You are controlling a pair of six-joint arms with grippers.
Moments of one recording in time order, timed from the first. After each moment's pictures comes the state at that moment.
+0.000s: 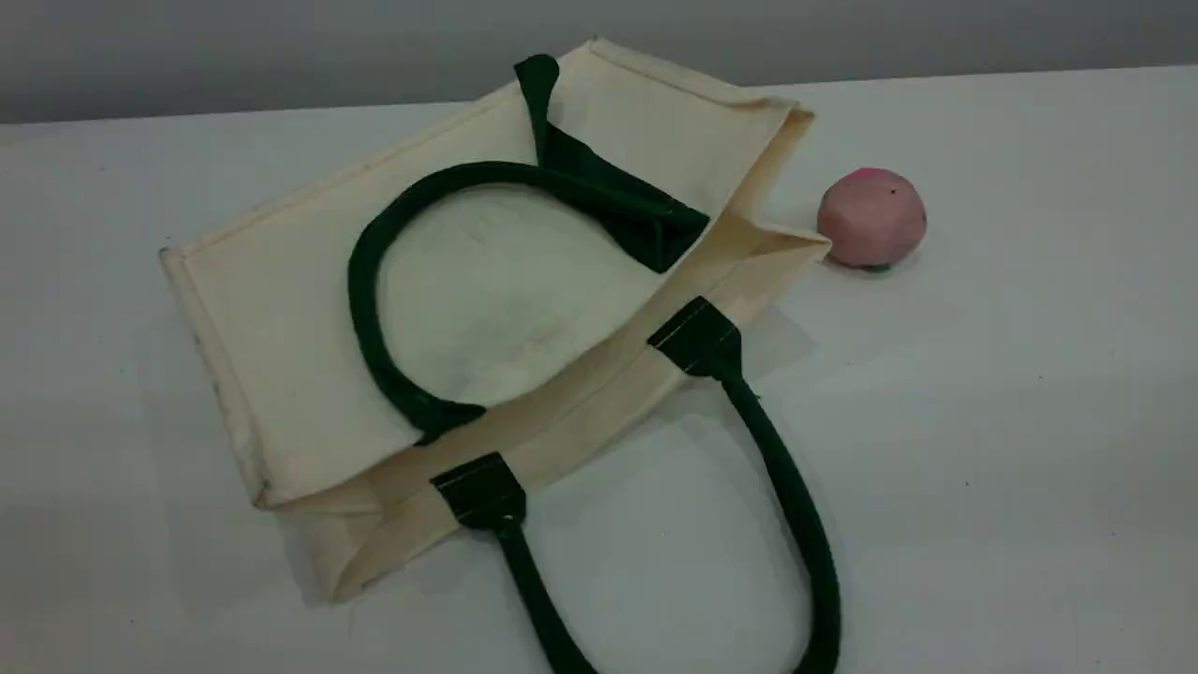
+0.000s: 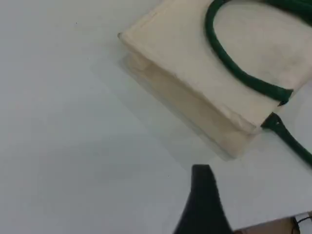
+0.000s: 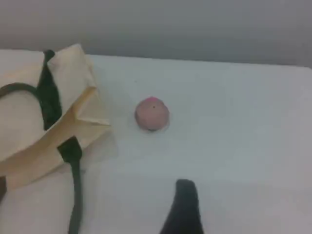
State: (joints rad) left arm -0.17 0.11 -0.50 -0.08 1.08 0.02; right arm 0.17 0.00 -0.52 0.03 1.04 0.01
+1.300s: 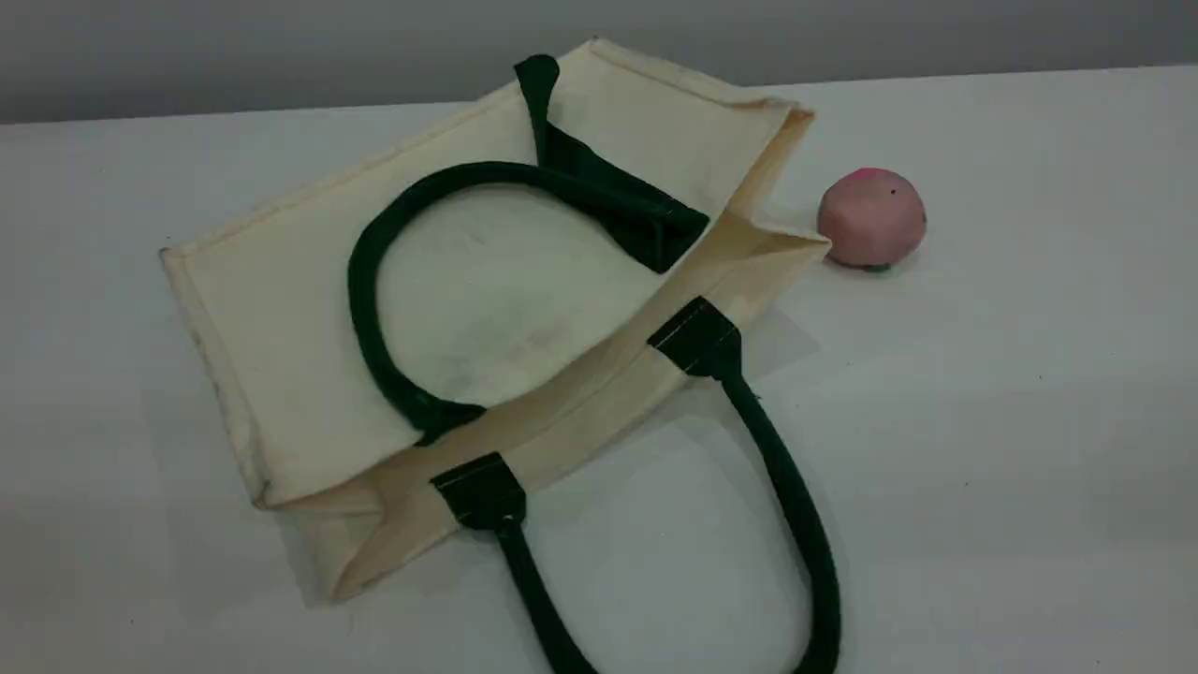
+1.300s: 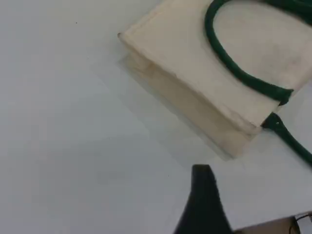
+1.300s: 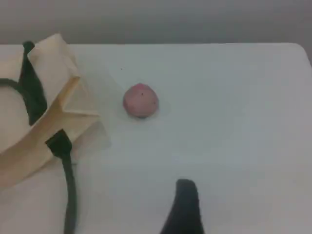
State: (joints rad) left arm -0.17 0.11 -0.50 -0.08 1.08 0.02; right arm 0.04 0.00 -0.50 0.10 1.07 -0.03
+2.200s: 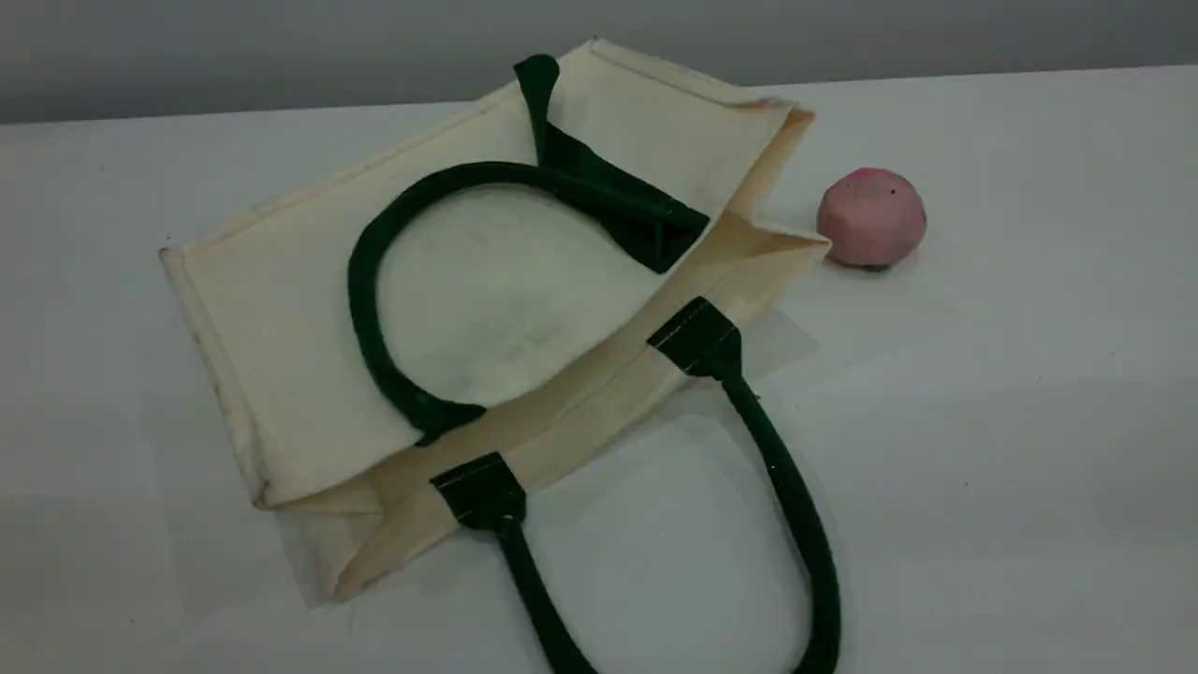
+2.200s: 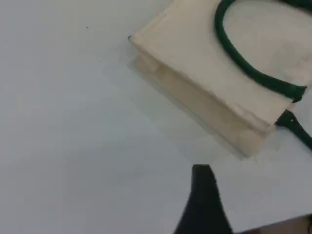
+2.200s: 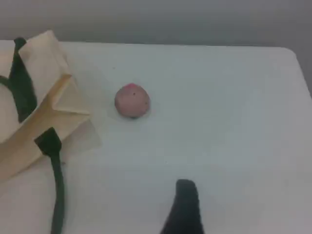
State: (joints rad) left arm -0.17 0.11 -0.50 -0.05 1.08 0.05; right arm 0.04 0.00 -0.51 0.08 1.06 -0.05
